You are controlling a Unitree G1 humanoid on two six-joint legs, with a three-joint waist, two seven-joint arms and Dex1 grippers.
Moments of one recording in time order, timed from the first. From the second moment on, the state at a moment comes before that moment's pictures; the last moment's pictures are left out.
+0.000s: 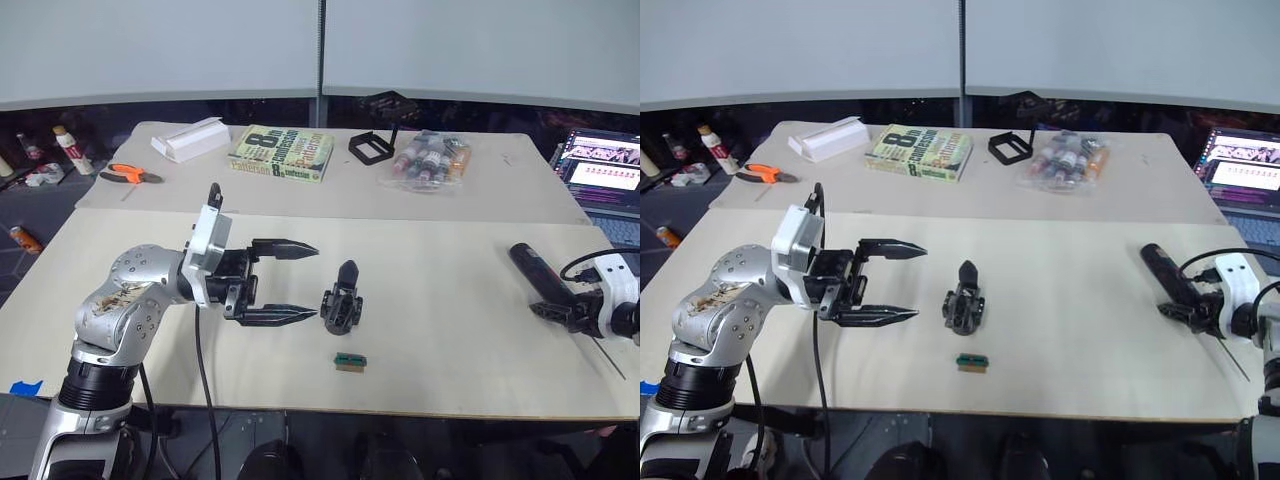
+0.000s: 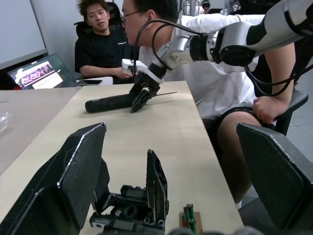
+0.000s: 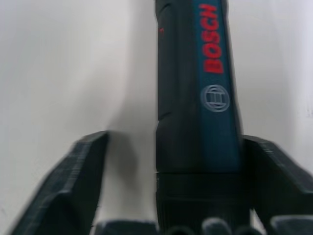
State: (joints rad) left arm -0.47 0.64 0.03 -0.26 -0.71 0.43 -1.30; right arm -0.57 -0.98 -0.13 0.94 0.14 0.33 0.94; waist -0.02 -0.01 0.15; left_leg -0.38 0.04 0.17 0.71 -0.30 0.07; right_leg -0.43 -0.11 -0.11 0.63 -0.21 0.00
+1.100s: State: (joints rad) left arm -0.43 0.64 0.02 -0.30 -0.71 0.41 -1.33; right arm 0.01 -1.00 -0.13 -0.29 0.36 0.78 0.95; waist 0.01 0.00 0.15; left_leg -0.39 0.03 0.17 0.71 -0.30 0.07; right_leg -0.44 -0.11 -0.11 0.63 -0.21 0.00
